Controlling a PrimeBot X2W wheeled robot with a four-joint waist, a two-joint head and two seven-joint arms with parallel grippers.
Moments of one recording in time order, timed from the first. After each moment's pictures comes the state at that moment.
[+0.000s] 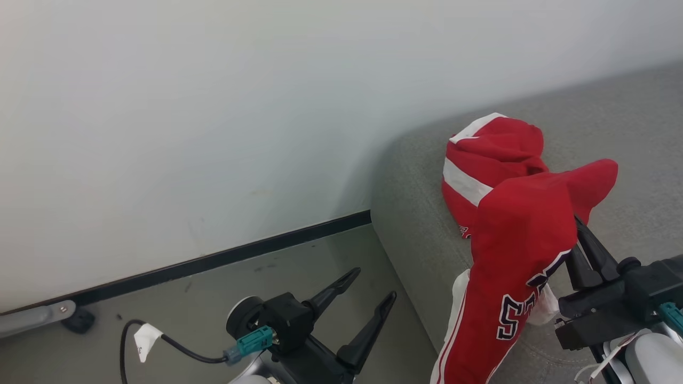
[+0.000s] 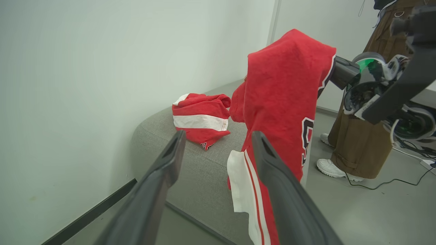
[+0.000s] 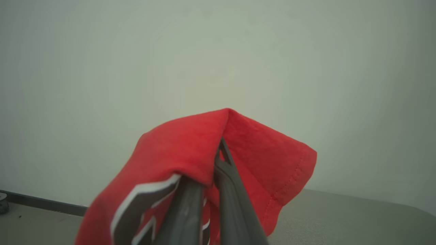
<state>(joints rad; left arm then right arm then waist) -0.42 0.18 -0.76 0.24 -0.61 -0.12 -0.14 -0.31 -0.38 0.29 0.15 0.18 0.02 -0.26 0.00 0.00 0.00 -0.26</state>
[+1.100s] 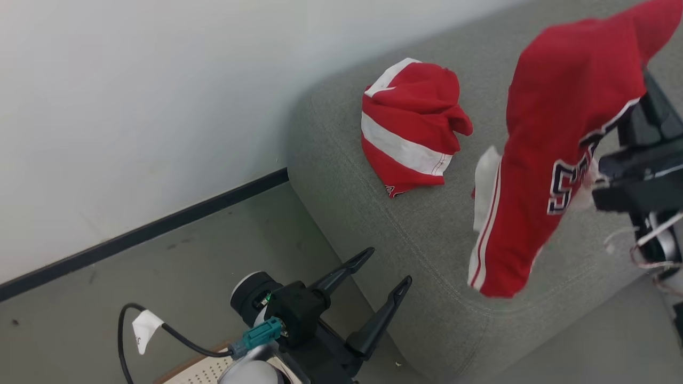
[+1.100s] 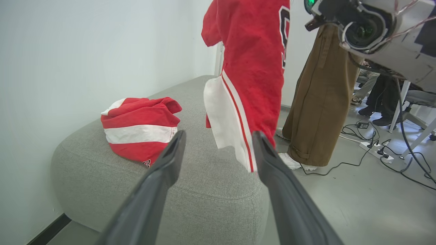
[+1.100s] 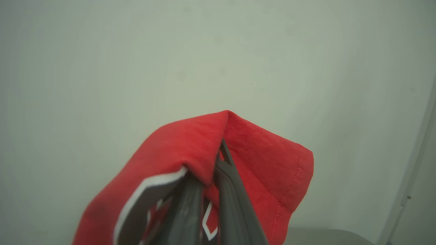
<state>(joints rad) -0.46 0.19 -0.78 0.15 -0.56 -0.11 -0.13 -0.67 -0.39 0.23 0.20 0.24 0.08 -0.26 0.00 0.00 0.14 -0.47</state>
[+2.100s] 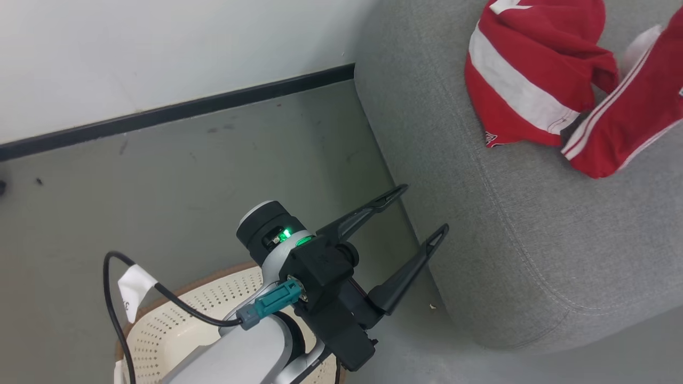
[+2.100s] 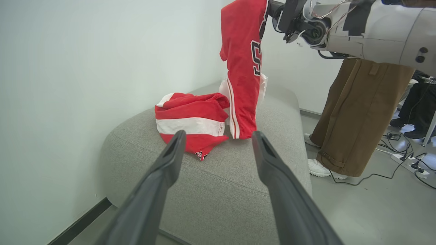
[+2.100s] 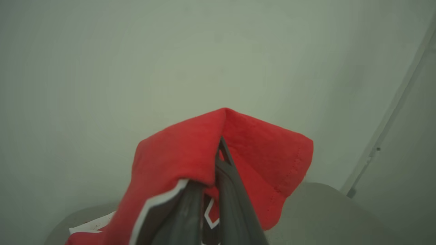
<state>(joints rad) -0.63 0.22 -0.79 -0.01 -0.48 -0.11 -0.04 -1.11 -0.54 0.11 0.75 0.26 0.11 -0.26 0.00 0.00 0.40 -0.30</state>
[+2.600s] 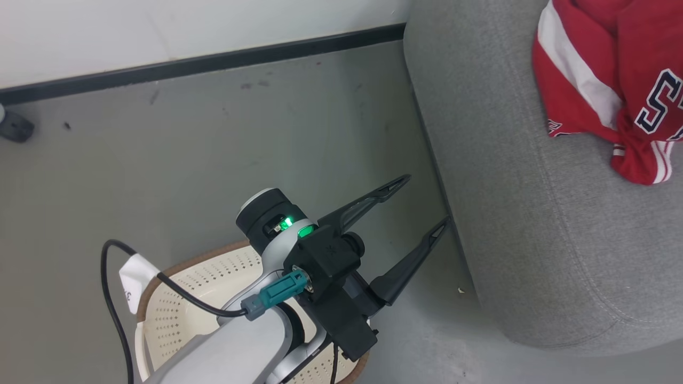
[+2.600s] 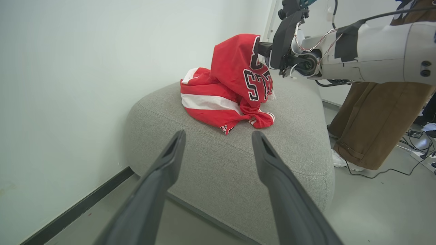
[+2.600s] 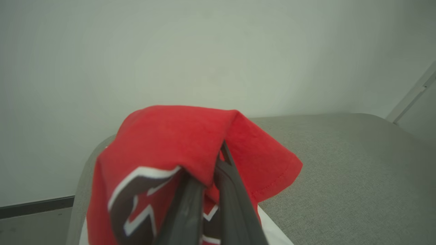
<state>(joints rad) -0.67 0.22 -0.80 -0.01 -0.47 -0.11 -0.01 -1.12 -0.44 0.11 0.99 0.26 0.07 -0.26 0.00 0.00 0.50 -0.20</state>
